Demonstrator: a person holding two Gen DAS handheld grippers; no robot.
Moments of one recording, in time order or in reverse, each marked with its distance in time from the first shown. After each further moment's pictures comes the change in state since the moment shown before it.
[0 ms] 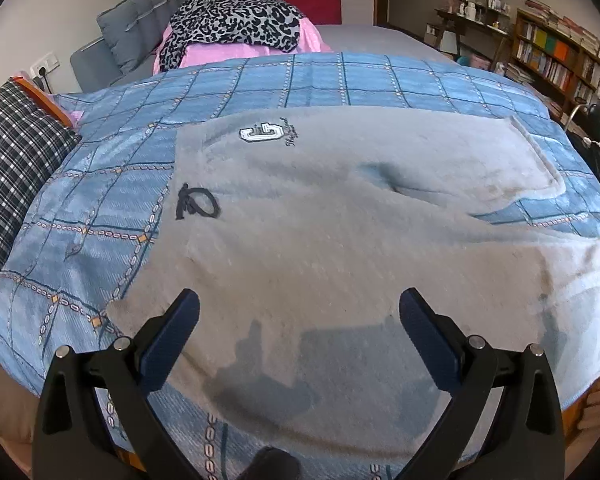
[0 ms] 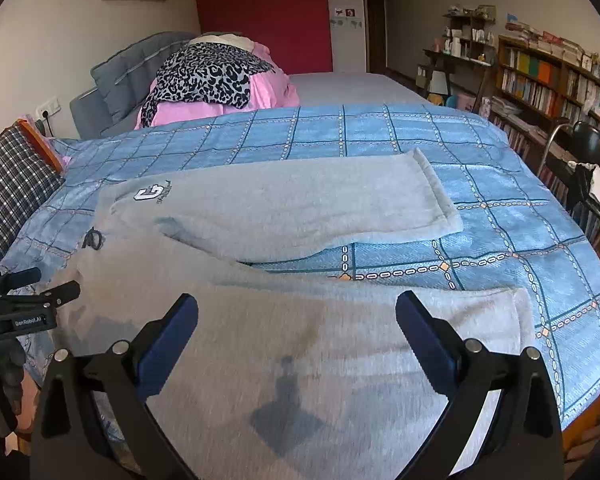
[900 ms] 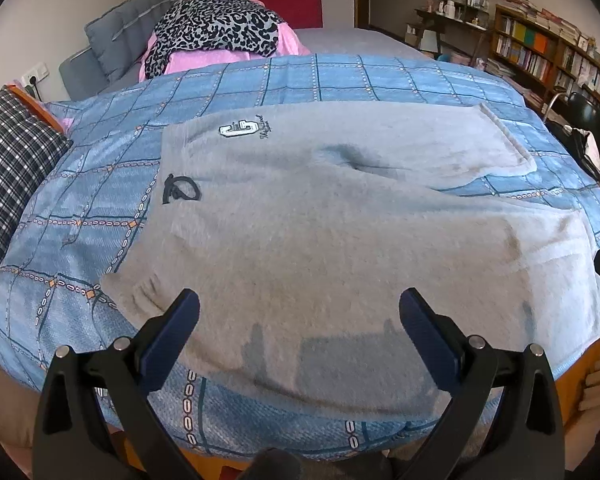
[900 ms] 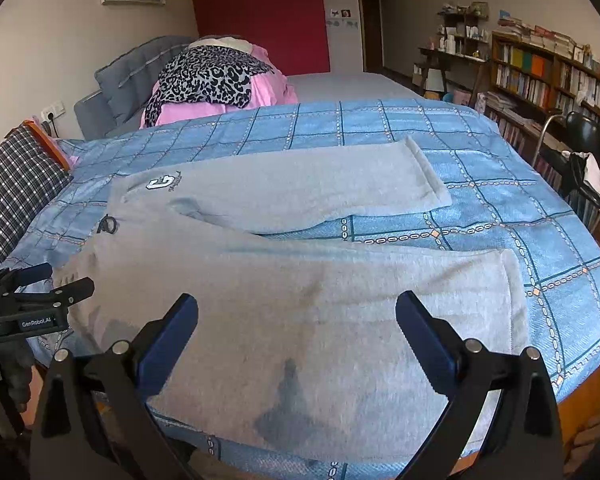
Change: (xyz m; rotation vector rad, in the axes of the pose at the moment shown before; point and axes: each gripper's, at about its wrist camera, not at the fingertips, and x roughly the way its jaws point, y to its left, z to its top) left arm -0.035 -0.023 -0.038 0.046 -0.020 -0.046; right arm -0.042 0.002 -0.041 0.019 -0.005 0.008
